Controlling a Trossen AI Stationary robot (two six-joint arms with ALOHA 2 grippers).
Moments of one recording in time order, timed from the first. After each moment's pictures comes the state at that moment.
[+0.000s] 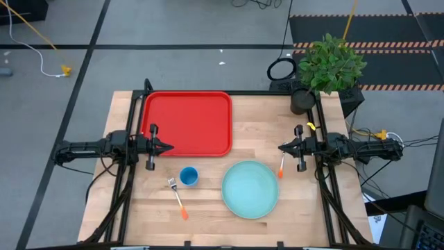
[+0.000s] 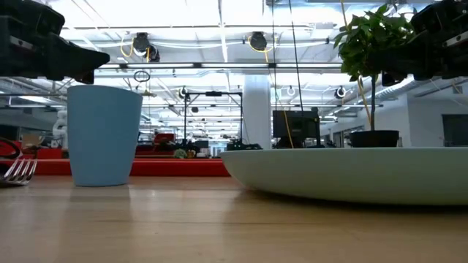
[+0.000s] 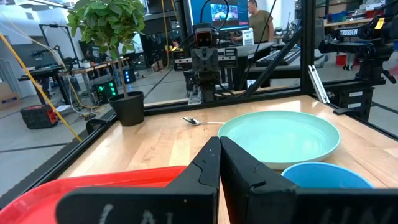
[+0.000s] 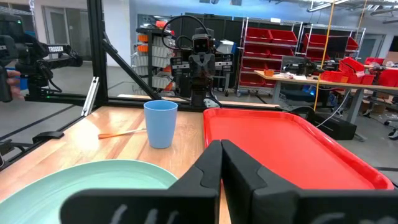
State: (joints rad) left arm 0.03 0.00 0.01 0.03 0.08 0.15; right arm 0.05 0.02 0.02 0.05 0.05 -0.06
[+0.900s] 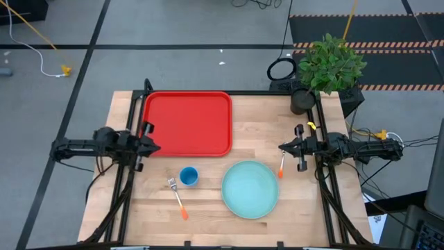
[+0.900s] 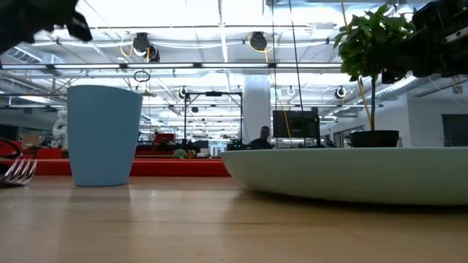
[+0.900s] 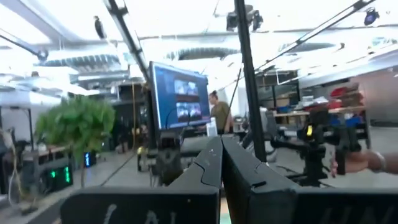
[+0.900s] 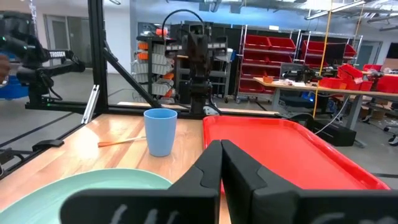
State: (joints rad) left arm -0.02 0.06 0.08 0.41 0.22 0.06; right arm 0.05 0.02 0.02 0.08 0.05 -0.06
